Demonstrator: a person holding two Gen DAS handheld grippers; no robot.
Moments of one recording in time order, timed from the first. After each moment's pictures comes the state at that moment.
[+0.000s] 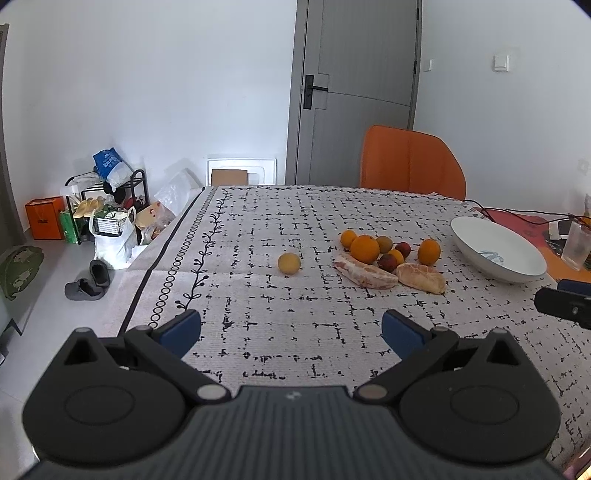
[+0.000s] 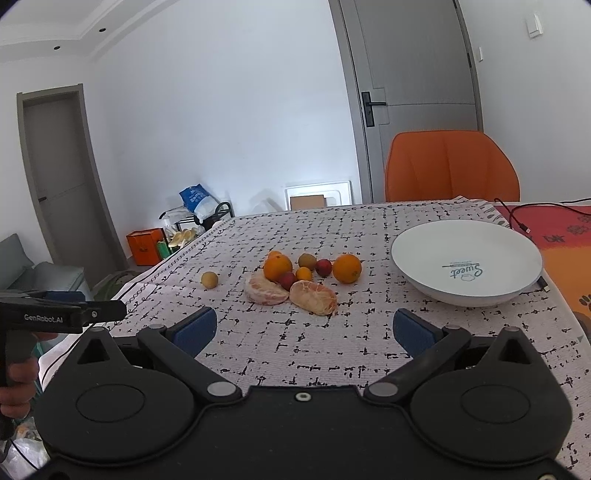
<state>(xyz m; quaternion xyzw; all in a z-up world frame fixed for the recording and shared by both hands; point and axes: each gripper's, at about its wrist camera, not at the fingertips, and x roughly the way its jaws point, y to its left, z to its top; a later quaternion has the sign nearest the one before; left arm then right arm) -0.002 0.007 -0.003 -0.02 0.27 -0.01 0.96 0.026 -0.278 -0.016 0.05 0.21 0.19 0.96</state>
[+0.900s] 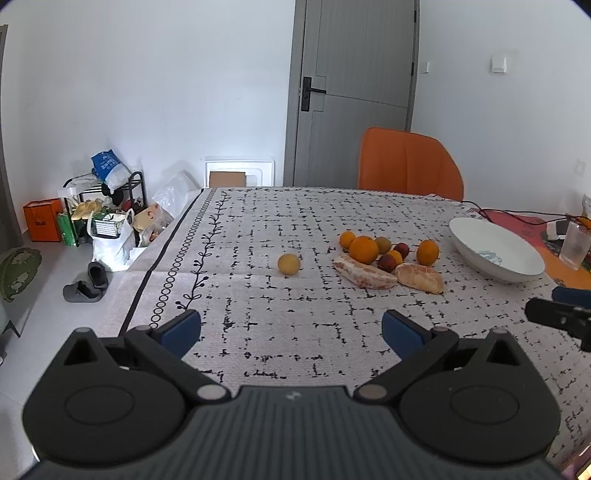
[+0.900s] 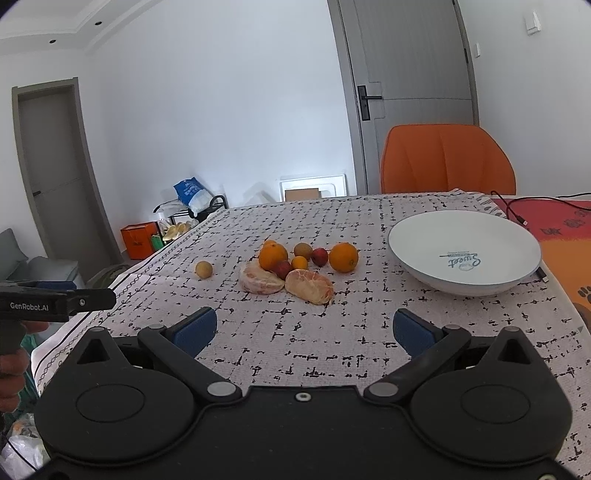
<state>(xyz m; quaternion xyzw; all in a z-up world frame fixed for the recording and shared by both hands) -0.005 0.011 -0.006 -0.02 0.26 -0.01 0.96 0.026 -0.275 -0.025 0.04 0.22 0.18 0.96</state>
